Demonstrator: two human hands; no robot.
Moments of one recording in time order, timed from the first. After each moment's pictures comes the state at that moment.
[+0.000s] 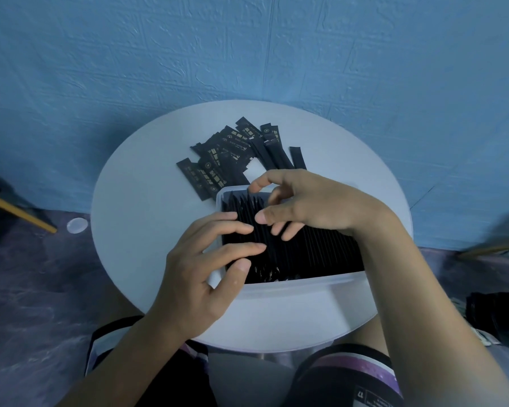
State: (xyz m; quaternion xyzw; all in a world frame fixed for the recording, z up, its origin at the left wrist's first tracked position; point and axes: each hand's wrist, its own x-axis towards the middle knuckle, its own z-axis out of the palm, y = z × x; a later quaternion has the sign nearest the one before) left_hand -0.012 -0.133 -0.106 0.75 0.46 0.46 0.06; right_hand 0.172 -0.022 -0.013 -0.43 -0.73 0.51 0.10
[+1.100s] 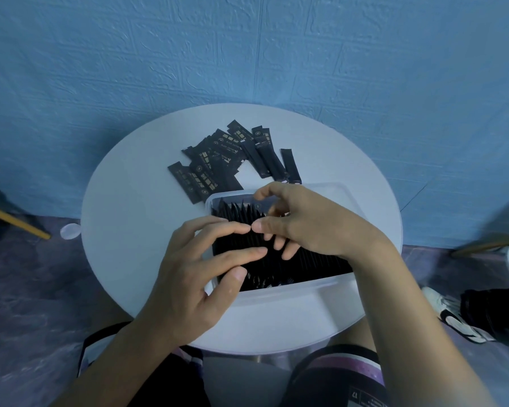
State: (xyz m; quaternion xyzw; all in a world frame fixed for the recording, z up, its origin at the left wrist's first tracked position) left_hand -0.010 -0.133 -0.102 0.79 0.46 0.41 0.03; right_hand 0.182 -0.045 -0.020 -0.47 -0.72 0.49 0.13
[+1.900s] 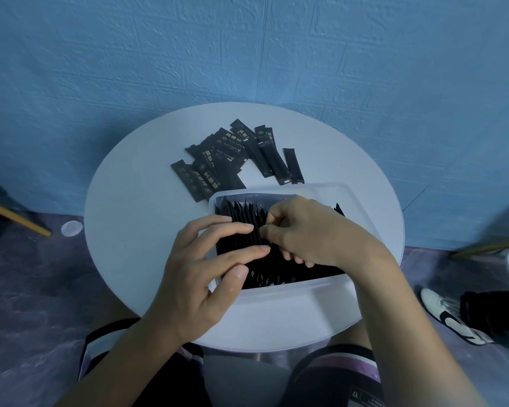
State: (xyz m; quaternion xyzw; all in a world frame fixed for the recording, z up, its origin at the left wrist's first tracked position) left_hand -0.008 -0.132 -0.108 0.78 0.45 0.43 0.03; right_hand 0.176 -0.060 -0.020 -0.55 -0.77 0.34 0.04
